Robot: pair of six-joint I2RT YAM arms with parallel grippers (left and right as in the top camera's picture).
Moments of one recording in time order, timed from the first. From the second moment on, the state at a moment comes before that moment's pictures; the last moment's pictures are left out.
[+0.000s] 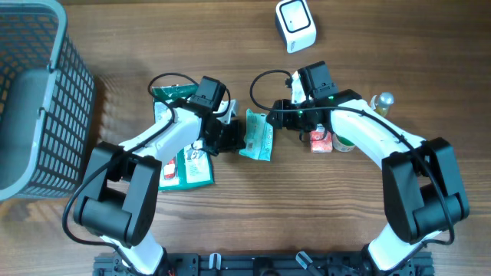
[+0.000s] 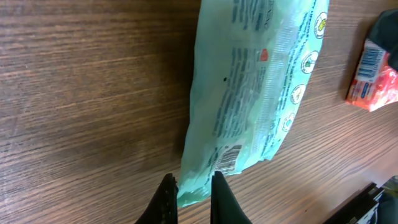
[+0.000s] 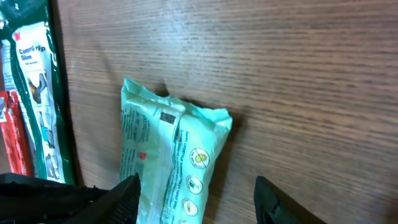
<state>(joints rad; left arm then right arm) -0.38 1.83 1.07 -0.60 0.49 -0.38 0.36 1.83 1.11 -0.44 -0.40 0.41</state>
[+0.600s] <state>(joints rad) -0.37 1.95 1.14 -0.58 0.65 -0.40 0.36 1.84 1.11 -0.46 -0.40 0.42</state>
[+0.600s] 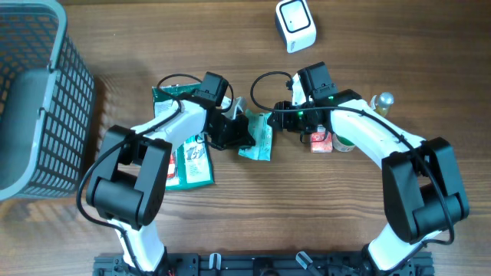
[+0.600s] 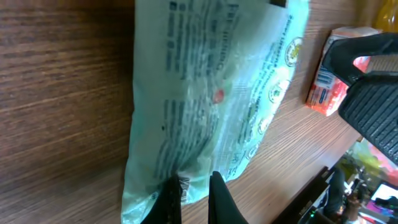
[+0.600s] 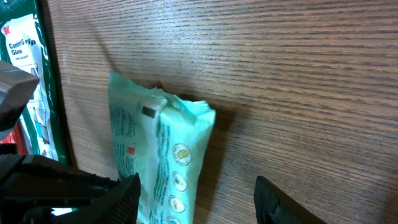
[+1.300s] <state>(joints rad) -0.38 1.95 1.15 -0.59 0.61 -0.40 0.36 1.99 1.11 -0.31 -0.61 0.47</state>
